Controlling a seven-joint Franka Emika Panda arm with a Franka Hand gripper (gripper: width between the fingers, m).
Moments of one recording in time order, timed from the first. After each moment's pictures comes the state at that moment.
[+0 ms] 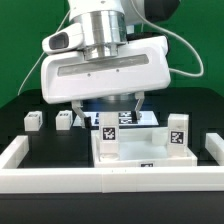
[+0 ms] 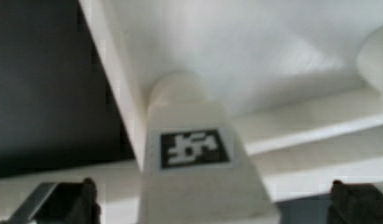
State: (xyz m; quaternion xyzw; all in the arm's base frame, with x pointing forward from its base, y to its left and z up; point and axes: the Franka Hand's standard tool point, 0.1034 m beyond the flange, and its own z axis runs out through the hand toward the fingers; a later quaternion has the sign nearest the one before) arm 0.592 -0.036 0.081 -0.99 0.04 -0.08 0.08
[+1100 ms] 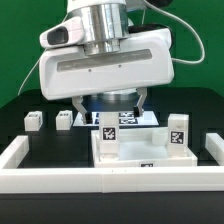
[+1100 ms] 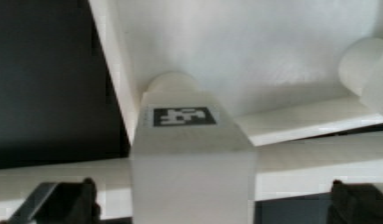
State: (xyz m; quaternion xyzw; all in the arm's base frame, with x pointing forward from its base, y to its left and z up) arm 0.601 -0.038 0.090 -1.00 0.02 -0.08 0.06
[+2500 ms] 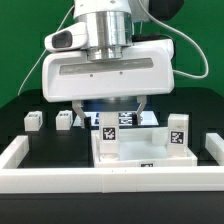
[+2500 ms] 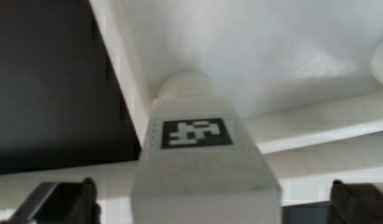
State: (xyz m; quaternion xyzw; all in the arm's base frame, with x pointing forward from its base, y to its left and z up) arm 0.599 -0.042 0.079 -0.99 0.04 -0.10 0.03
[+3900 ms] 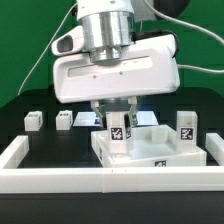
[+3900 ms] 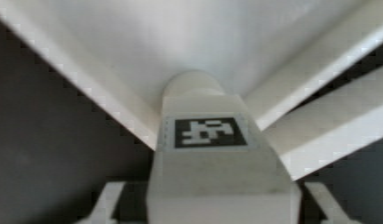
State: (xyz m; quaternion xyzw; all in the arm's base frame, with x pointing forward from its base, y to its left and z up) arm 0.600 -0.026 0.078 -0.96 0.26 -0.09 0.07
